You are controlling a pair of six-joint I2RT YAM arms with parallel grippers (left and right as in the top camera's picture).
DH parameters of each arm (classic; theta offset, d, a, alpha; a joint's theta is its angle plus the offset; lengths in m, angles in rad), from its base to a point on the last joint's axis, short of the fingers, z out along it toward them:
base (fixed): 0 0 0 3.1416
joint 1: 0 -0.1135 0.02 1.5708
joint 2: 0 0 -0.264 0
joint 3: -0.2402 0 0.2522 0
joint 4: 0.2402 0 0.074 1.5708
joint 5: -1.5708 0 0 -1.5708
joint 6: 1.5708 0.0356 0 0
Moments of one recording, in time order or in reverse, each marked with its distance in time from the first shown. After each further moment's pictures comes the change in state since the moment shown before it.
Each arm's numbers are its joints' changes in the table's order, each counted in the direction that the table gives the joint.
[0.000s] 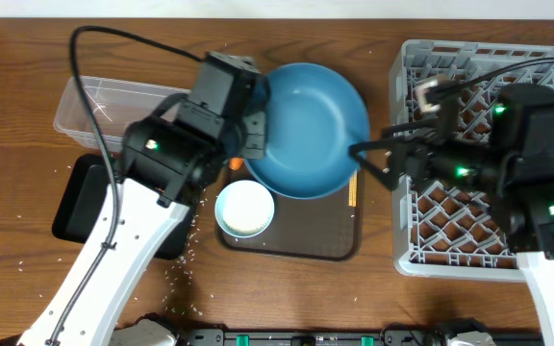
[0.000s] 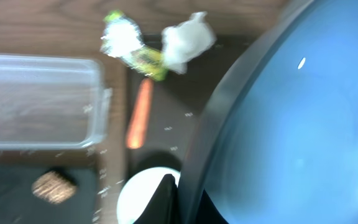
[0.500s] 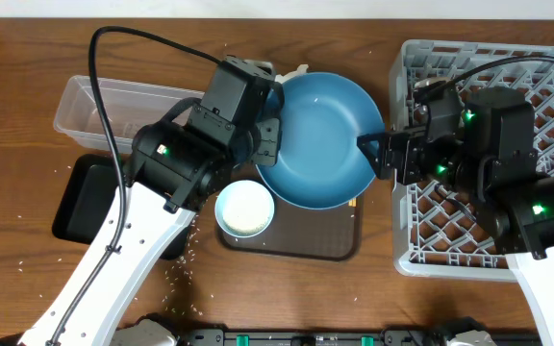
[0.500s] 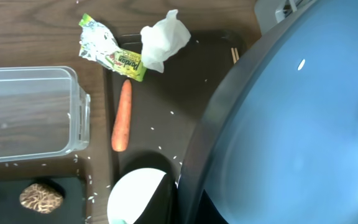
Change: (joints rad) left arm 0.037 0.000 0.000 -0.005 -0.023 0.037; right arm -0.081 0.013 0.000 0.049 -0.470 0.013
